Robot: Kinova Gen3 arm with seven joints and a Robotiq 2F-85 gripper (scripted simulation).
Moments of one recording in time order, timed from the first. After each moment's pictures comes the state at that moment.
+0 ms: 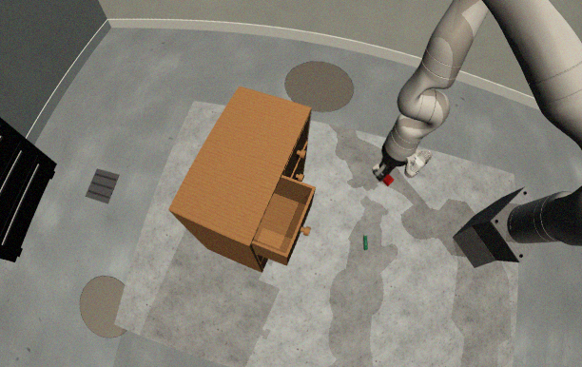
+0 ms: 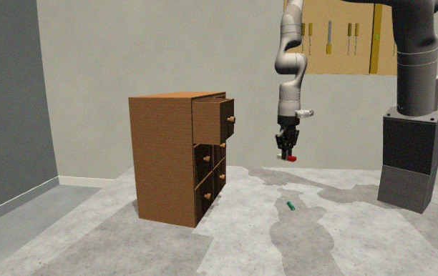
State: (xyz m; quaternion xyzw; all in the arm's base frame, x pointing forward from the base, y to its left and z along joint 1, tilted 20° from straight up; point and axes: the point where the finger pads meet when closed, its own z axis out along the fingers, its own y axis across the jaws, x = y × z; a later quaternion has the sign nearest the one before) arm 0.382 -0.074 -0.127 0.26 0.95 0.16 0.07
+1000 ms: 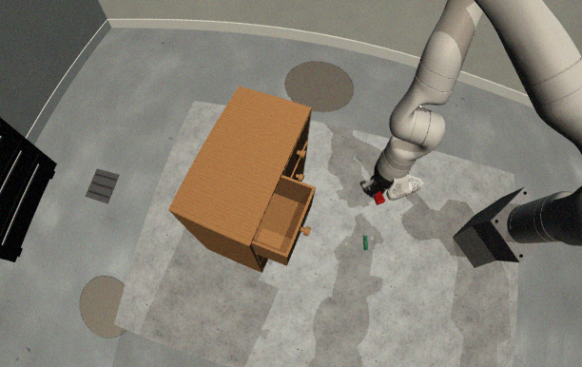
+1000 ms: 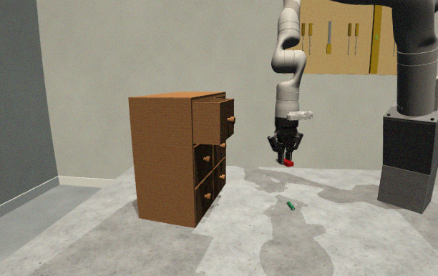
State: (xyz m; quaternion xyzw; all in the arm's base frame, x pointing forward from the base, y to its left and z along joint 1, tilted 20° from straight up) arm 0.389 -0.019 -0.107 0.44 0.88 0.17 0.04
